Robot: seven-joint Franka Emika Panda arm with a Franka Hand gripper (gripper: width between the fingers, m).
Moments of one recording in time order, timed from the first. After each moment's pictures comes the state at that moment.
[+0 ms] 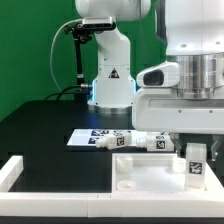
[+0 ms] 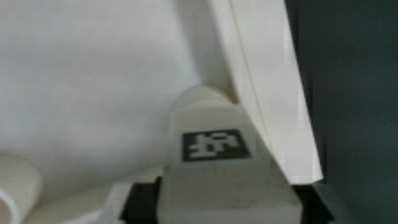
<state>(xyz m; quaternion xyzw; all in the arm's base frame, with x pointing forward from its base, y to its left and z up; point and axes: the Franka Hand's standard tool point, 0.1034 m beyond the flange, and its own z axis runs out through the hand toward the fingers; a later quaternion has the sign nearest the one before) 0.640 0.111 0.079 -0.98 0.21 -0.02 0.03</state>
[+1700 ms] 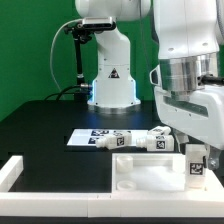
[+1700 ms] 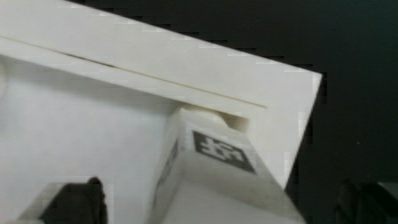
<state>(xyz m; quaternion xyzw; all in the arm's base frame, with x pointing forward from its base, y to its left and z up) 0.642 0.113 0.077 -0.74 0.67 0.02 0.08</state>
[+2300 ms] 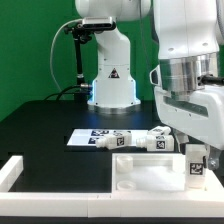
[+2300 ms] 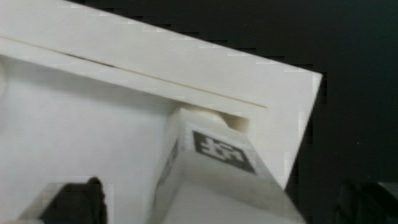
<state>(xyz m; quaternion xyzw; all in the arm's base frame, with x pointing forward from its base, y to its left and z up) 0.642 0.113 0.077 -0.74 0.67 0.02 0.08</state>
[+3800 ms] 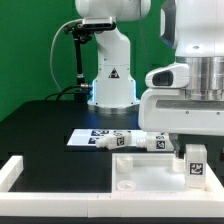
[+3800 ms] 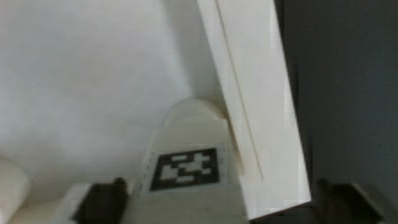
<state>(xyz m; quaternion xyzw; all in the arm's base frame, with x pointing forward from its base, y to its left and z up) 0.636 0.121 0.074 -0.99 0.17 -0.03 0.02</state>
